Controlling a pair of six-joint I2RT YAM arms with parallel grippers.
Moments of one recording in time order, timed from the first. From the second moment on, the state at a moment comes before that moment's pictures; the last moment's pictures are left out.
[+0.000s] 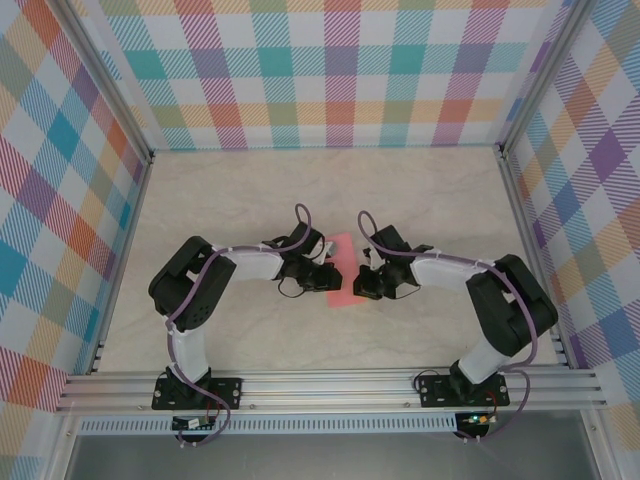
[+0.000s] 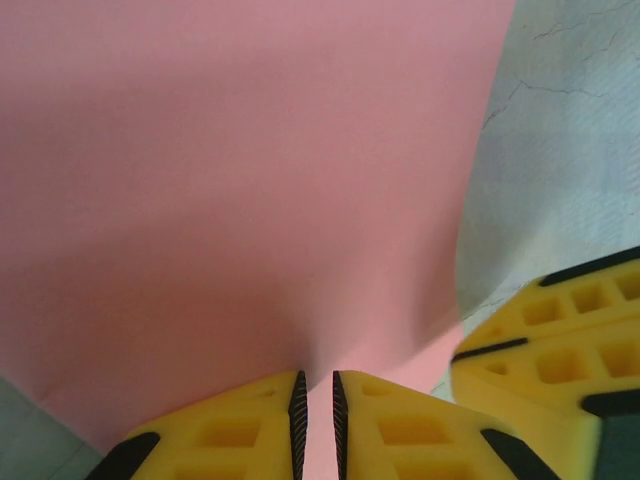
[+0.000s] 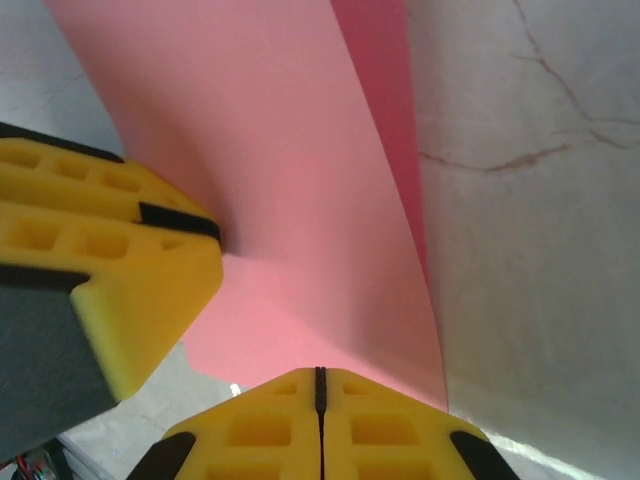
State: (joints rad) left arm -0.67 1.89 1.01 -0.16 0.53 -0.58; right arm 0.57 1.63 0.79 -0.35 -0.44 0.67
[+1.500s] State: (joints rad) left arm -0.49 2.05 1.27 -0.23 0.47 -0.58; right arm 0.59 1.72 0.91 -0.48 -0.36 0.58
